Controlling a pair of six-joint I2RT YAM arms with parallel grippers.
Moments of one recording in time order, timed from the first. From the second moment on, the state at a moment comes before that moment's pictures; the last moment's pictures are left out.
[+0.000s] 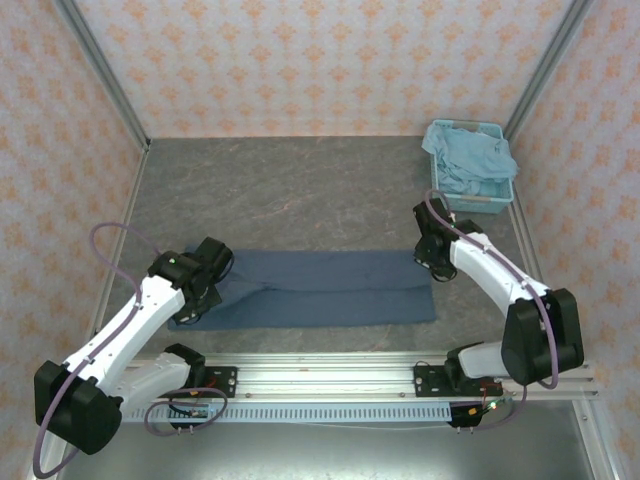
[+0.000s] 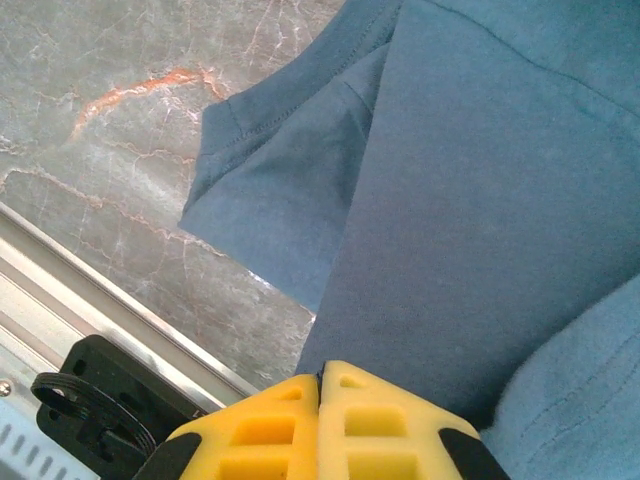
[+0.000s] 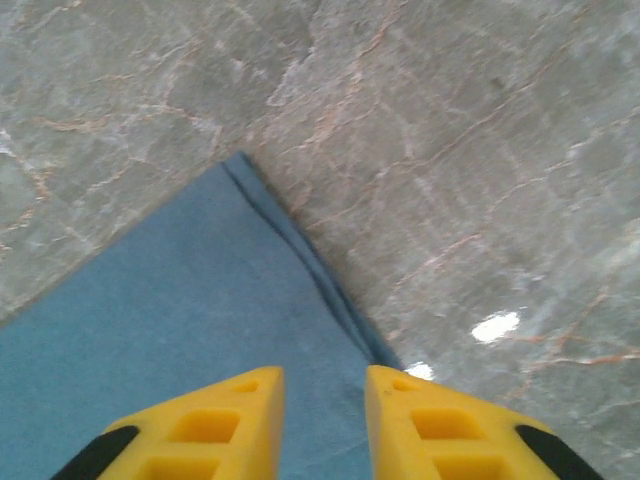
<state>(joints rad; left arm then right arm) -0.35 1.00 0.79 -1.35 -0.34 -1.00 0.28 1.36 0.90 -0.84 0.20 0.85</state>
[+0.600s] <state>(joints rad) -0.35 1.10 0.73 -1.26 -0.36 -1.15 0.28 1.43 0.85 -0.75 0.06 0.87</state>
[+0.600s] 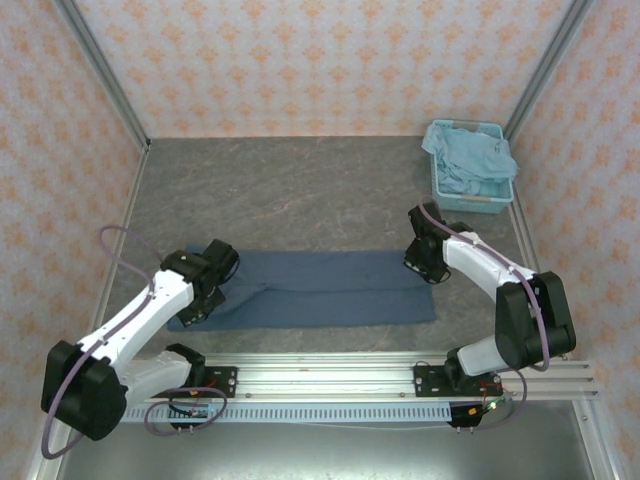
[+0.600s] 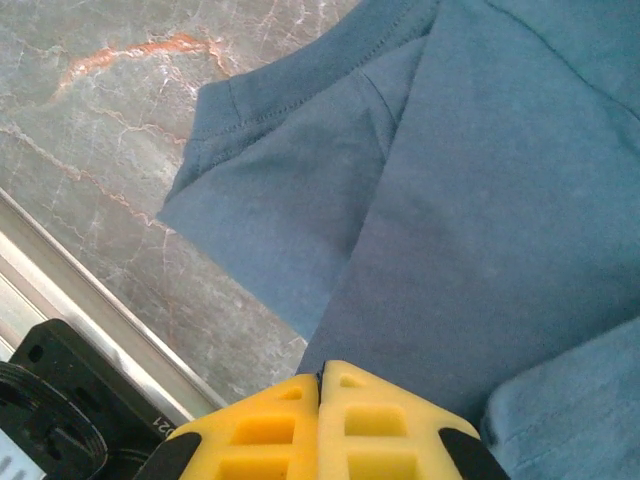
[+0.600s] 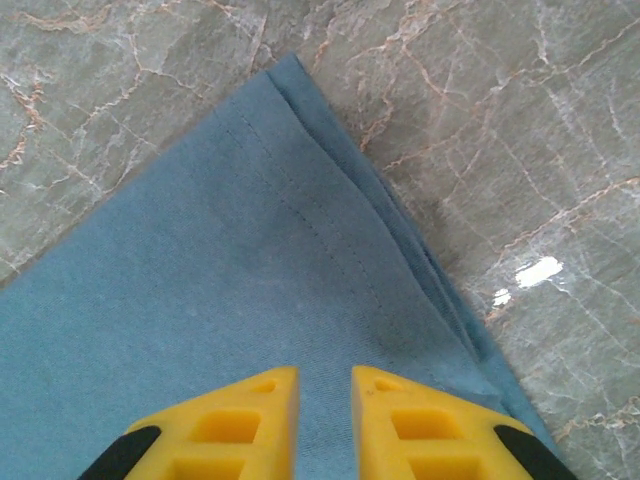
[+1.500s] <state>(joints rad) -0.18 1.50 0.77 -1.10 -0.51 -1.19 0.28 1.43 0.85 -0.75 0.05 0.84</state>
